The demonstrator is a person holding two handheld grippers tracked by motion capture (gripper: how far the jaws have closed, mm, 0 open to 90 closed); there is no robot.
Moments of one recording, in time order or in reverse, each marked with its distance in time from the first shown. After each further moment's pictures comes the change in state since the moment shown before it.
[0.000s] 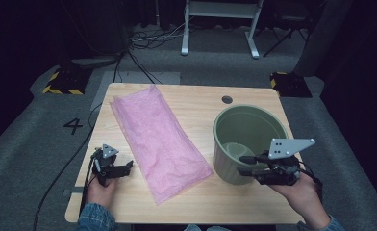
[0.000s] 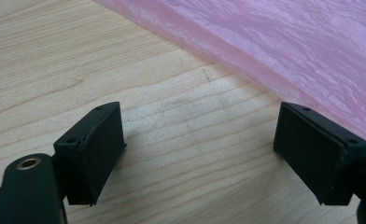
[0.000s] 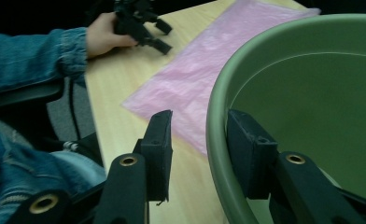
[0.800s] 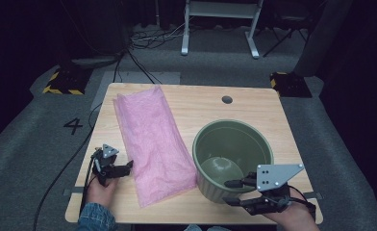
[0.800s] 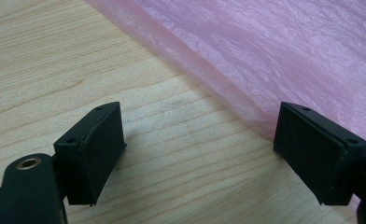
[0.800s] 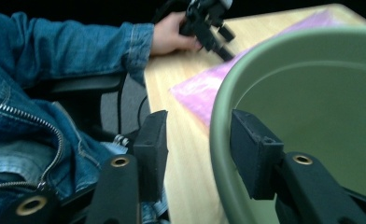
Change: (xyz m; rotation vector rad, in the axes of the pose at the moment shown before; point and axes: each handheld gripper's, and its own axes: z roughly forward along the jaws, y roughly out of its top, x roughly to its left) left arm 0.000 0.000 0.000 0.000 0.000 -0.001; right arm 0.058 0.007 0.013 -0.009 0.124 -0.126
